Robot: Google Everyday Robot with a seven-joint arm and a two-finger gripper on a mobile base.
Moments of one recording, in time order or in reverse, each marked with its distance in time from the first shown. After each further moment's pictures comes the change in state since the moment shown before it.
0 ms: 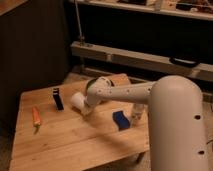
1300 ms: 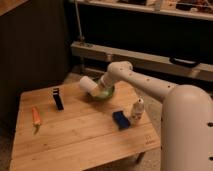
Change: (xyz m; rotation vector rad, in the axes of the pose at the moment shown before) arm -0.016 -0.136 -0.049 -0.083 -0.173 0.134
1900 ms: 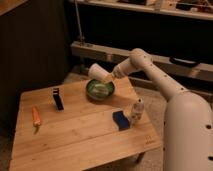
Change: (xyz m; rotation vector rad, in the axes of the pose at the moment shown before) arm -0.002 -0.044 -0.064 -0.118 -0.071 0.030
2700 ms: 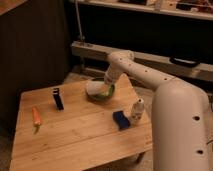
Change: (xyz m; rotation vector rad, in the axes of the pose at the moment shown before) arm 0.035 0.015 0.038 0.169 0.366 -0.217
